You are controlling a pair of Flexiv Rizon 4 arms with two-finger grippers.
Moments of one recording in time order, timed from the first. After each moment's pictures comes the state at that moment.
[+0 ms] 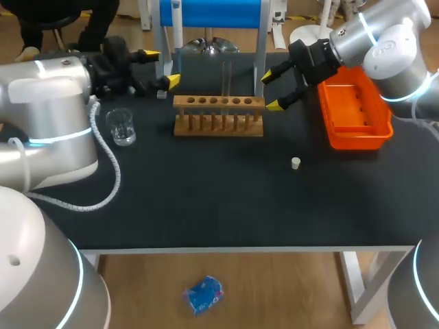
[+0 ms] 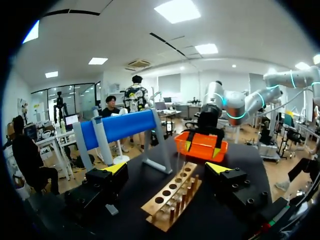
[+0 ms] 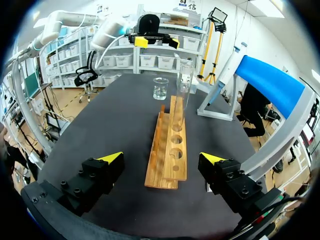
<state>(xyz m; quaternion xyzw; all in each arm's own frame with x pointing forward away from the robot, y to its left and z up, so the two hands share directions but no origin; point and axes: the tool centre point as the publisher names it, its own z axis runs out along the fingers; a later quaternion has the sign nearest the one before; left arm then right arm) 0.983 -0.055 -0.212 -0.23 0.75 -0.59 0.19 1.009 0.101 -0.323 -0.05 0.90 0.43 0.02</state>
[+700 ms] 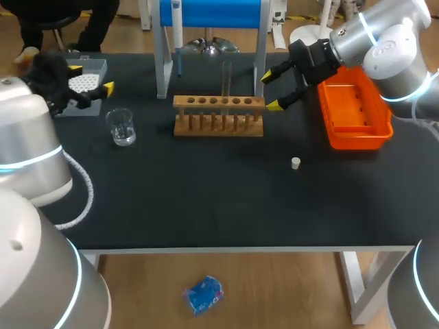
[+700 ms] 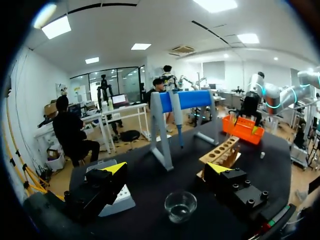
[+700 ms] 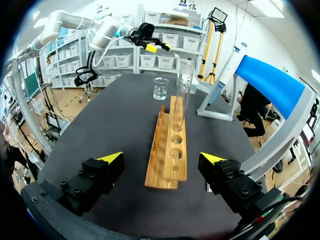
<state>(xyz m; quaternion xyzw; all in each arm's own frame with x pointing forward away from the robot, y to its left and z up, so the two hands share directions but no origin) 0.971 0.110 -0.241 -0.38 0.73 -0.48 0.29 1.009 0.102 -0.323 -0.05 0.90 0.43 0.02</state>
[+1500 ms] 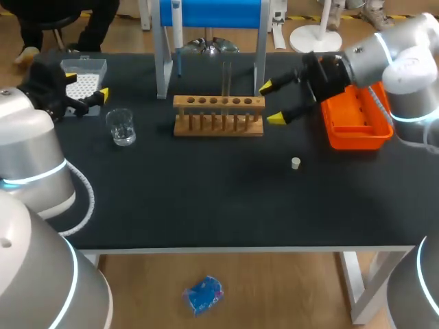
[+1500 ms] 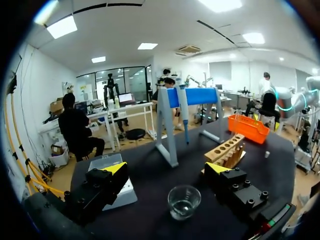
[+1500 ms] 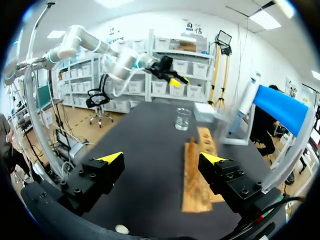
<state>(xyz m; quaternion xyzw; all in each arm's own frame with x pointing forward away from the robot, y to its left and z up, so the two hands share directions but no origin) 0.968 0.116 -0.255 -0.40 0.72 -0.49 0.30 0.920 0.119 -0.287 -0.08 0.83 0.54 -0.02</state>
